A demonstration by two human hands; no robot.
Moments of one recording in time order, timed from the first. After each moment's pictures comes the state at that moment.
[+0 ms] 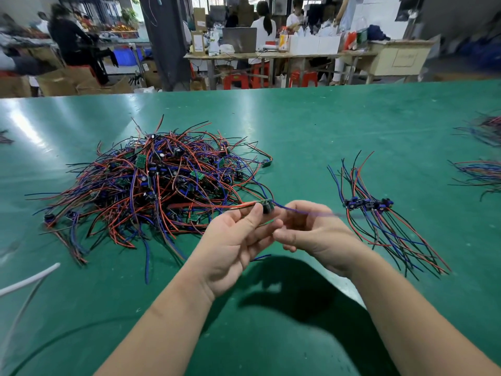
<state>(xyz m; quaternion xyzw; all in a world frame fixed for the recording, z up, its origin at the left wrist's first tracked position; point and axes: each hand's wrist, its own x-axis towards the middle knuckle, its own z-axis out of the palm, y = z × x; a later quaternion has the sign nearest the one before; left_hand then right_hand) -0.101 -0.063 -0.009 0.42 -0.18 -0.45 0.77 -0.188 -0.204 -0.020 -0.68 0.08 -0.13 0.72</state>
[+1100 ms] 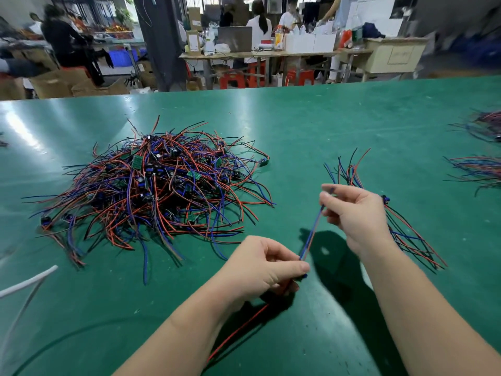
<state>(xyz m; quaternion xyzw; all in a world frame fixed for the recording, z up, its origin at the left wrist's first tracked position) -0.126 -0.073 -0.029 0.66 -0.29 -0.43 0.54 -0.193 -0.249 -0.023 -0.59 0.34 -0.37 0.64</state>
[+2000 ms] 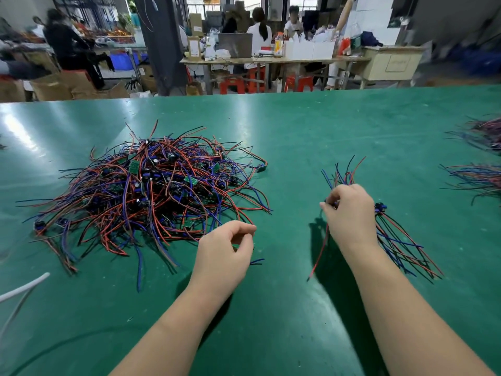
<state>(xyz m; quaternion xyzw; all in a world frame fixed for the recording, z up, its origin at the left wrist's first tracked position) -0.095 -0.066 -0.040 0.80 -0.32 -0.04 0.50 -0.184 -0.271 -0.029 -0.85 0.38 -0.33 0.16</state>
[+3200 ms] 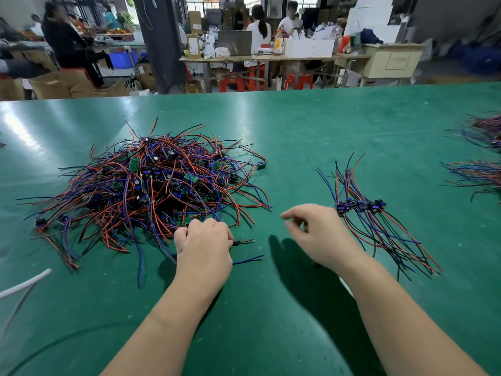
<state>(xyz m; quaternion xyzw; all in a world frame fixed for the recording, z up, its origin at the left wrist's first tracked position) -0.075 -0.057 -0.047 0.93 -0.33 0.09 0.11 -0.186 -0.224 -0.032 -0.93 0.19 -0.24 0.22</state>
